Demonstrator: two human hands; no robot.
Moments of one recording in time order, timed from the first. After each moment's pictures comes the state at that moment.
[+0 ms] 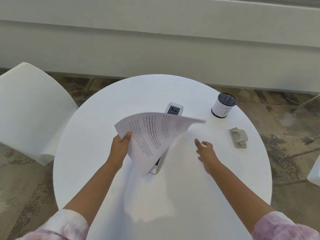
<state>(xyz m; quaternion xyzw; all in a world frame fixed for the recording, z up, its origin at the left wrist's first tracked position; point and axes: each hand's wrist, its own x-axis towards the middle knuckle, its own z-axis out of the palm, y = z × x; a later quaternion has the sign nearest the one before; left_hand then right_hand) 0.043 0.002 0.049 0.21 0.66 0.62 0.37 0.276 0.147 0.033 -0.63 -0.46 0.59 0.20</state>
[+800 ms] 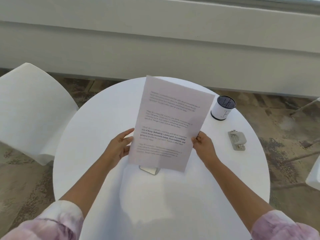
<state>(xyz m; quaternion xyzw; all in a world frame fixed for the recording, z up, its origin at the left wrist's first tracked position) 0.019 -0.006 0.042 0.21 0.59 0.59 0.51 0.267 0.145 0.063 -0.52 -0.66 0.49 0.23</state>
